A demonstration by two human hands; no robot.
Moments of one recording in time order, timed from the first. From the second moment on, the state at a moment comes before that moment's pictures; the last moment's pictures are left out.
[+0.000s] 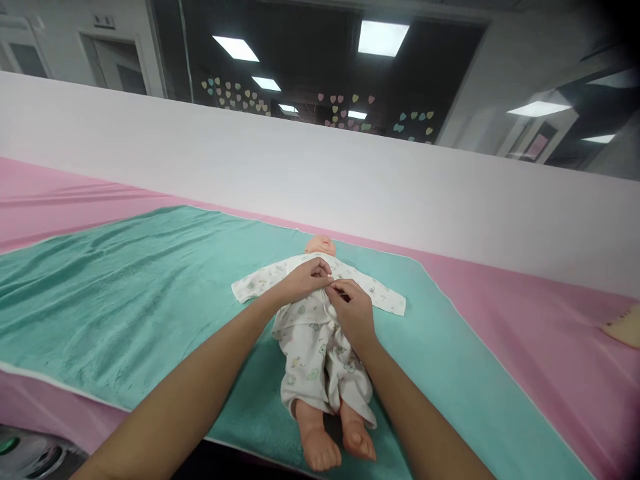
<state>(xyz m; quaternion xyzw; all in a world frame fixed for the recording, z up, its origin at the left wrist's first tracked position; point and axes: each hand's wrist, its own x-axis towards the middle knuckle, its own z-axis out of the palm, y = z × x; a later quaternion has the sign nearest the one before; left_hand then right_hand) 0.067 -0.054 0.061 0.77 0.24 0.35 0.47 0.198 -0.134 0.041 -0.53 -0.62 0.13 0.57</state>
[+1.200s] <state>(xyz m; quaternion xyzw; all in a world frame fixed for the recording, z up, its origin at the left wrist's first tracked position) 0.066 -0.048 0.058 0.75 0.26 0.38 0.48 0.198 -0.128 0.035 -0.54 -0.64 0.11 0.54</state>
